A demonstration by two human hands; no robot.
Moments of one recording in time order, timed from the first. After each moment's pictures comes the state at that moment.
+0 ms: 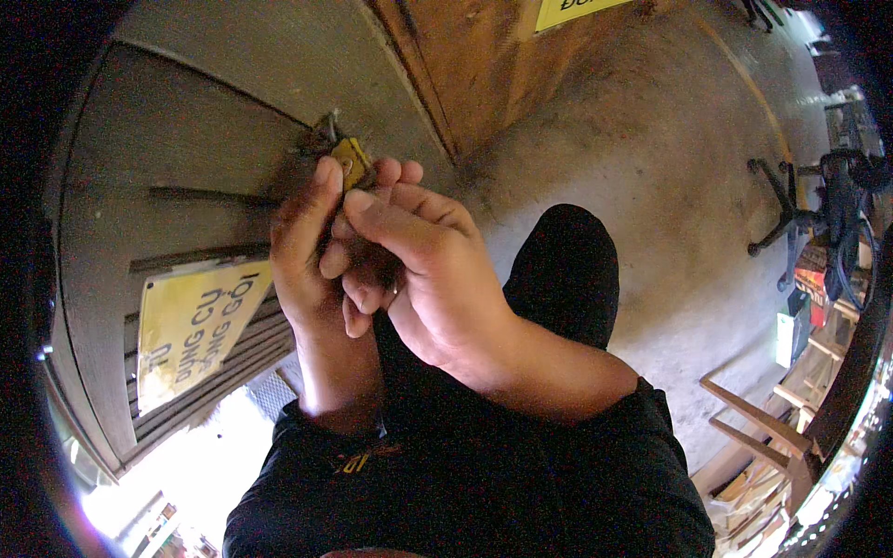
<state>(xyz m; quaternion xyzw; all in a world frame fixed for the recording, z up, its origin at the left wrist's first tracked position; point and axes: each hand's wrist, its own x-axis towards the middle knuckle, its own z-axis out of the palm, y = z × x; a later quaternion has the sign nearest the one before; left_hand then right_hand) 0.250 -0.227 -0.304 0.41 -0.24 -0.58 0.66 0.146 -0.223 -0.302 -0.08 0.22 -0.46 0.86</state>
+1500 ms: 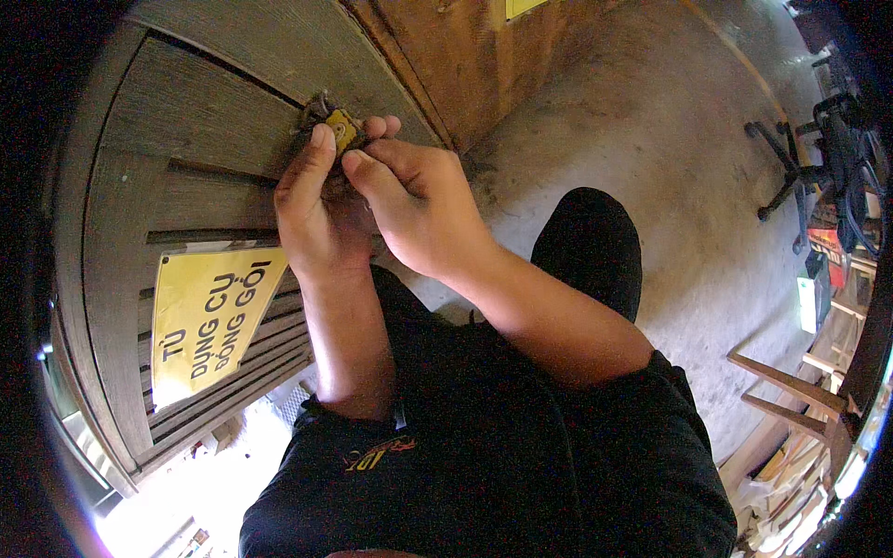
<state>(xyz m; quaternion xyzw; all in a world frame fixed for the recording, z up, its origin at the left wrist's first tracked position) 0.253 -0.242 -0.322 0.38 -0.25 -0.58 0.68 0.147 -0.232 -0.339 -0.48 0.37 -0.51 0.61</state>
